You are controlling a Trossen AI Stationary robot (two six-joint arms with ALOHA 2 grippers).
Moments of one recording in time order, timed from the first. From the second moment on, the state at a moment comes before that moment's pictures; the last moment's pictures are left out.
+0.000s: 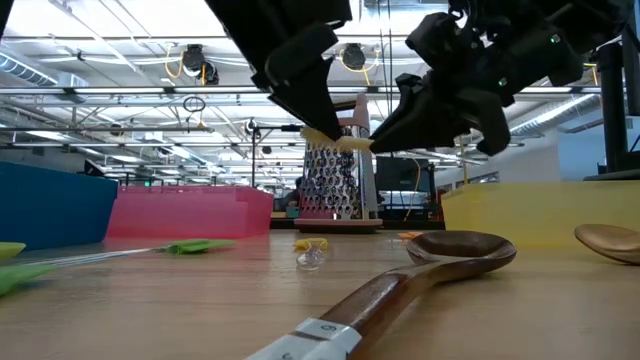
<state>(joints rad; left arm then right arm) -0.25 1.85 1.34 -0.45 -0.54 -0.20 0.18 1.49 0.61 0.42 0.26 -0.39</state>
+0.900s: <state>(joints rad) -0.23 1.85 1.33 -0.41 -0.52 -0.18 0.15 1.49 0.60 0.51 0.20 -0.39</state>
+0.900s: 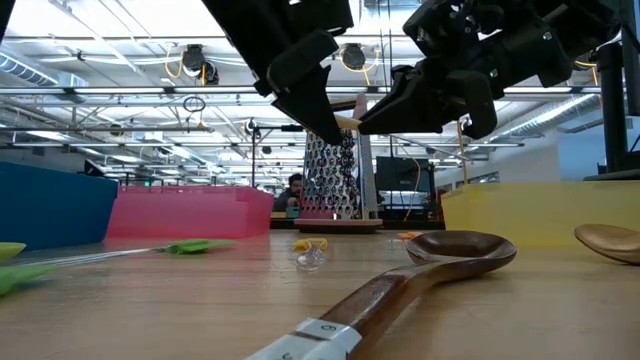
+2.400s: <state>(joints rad) -0.23 1.85 1.56 -1.37 -0.64 -0.57 0.37 1.49 0.59 0.57 0.13 -0.37</state>
